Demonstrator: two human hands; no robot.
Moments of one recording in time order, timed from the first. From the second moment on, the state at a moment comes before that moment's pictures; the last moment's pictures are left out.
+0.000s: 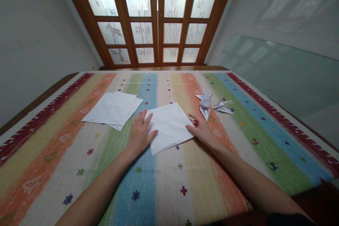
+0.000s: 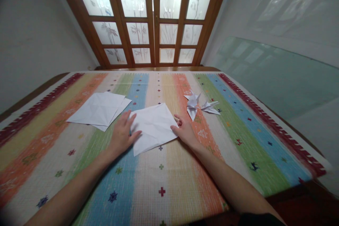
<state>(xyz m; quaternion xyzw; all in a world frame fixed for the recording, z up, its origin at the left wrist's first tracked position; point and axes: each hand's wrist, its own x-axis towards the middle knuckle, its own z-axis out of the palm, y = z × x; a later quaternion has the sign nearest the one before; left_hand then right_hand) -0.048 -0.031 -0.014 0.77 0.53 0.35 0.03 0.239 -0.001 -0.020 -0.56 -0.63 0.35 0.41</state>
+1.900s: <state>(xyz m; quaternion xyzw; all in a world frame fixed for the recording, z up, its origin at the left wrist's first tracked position) -0.034 -0.031 -0.010 0.87 0.48 0.10 -0.03 0.226 -0.010 -0.029 -0.44 -0.89 0.00 0.15</state>
